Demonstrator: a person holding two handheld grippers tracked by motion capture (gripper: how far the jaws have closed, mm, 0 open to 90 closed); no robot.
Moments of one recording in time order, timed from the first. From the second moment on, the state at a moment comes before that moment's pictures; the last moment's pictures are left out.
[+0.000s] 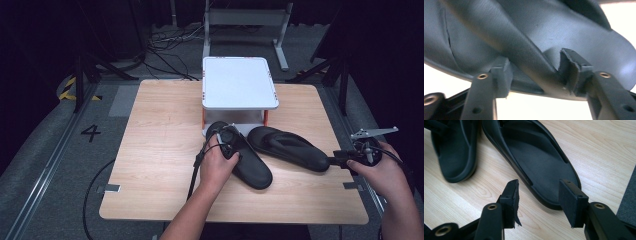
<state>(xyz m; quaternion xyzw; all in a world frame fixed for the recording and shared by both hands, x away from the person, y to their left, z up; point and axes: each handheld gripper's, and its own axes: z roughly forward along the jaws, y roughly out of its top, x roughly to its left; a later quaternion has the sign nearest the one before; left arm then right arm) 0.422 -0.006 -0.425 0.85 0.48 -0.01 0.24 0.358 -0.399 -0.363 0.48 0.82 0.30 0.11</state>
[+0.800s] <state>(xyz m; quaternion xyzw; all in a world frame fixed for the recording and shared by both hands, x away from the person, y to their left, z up) 0.365 0.073 -0.400 0.84 0.49 0.01 0.24 0.365 -0.374 -0.375 0.46 0.84 0.28 0.10</state>
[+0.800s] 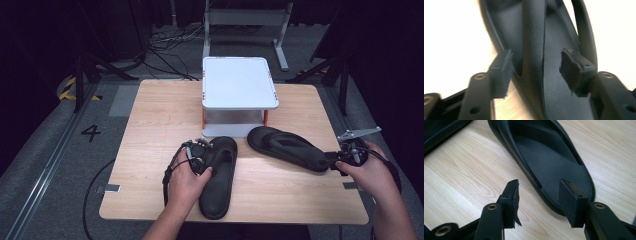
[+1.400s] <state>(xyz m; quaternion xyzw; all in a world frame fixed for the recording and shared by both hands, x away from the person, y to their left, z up) 0.358 0.131 -0.392 0.83 0.51 0.04 0.22 0.408 -0.306 -0.427 0.34 0.90 0.23 0.13</state>
